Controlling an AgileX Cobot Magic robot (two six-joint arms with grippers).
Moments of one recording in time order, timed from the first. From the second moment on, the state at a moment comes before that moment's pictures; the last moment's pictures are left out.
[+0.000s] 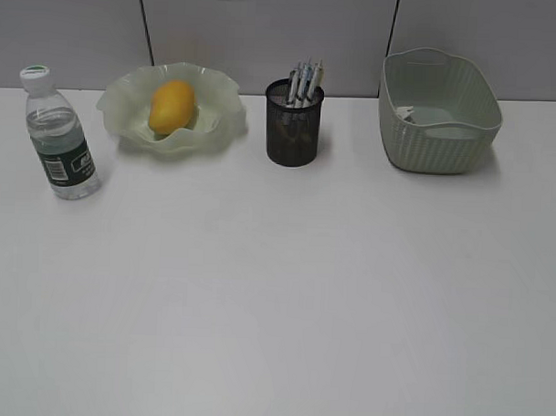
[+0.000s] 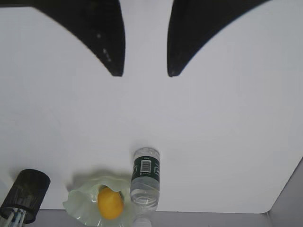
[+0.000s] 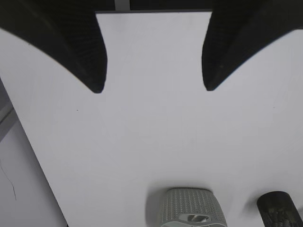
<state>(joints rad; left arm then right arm) -0.06 -0.01 -0.52 -0.02 1.07 -0.07 0.10 -0.01 -0.50 -0.07 1.04 0.05</state>
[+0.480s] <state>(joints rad) -0.06 -0.01 -0.52 -0.02 1.07 -0.07 0.10 -0.01 -0.50 -0.07 1.04 0.05</state>
